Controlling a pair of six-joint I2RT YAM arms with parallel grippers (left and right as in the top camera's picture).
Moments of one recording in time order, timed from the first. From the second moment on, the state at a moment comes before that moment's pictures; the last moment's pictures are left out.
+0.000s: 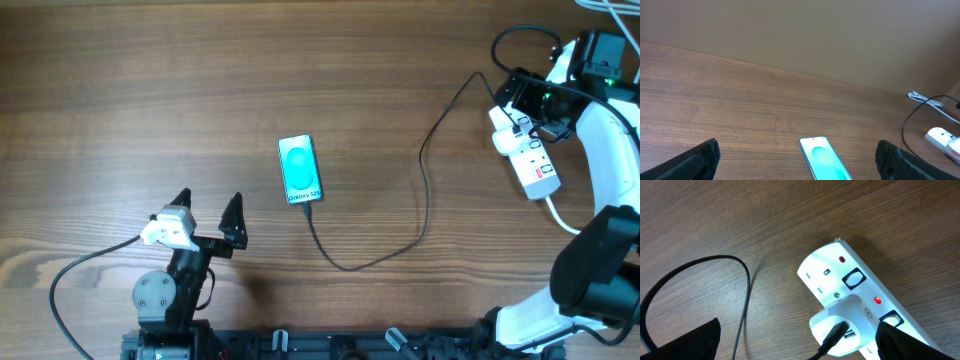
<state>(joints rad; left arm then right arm) 0.01 0.01 0.01 -0.06 0.22 -0.30 -0.26 1.77 1.40 -0.74 -0.17 0.23</state>
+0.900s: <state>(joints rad) 0.01 0.01 0.01 -0.06 0.22 -0.30 -0.25 1.64 0.90 -0.33 -0.19 0.21</state>
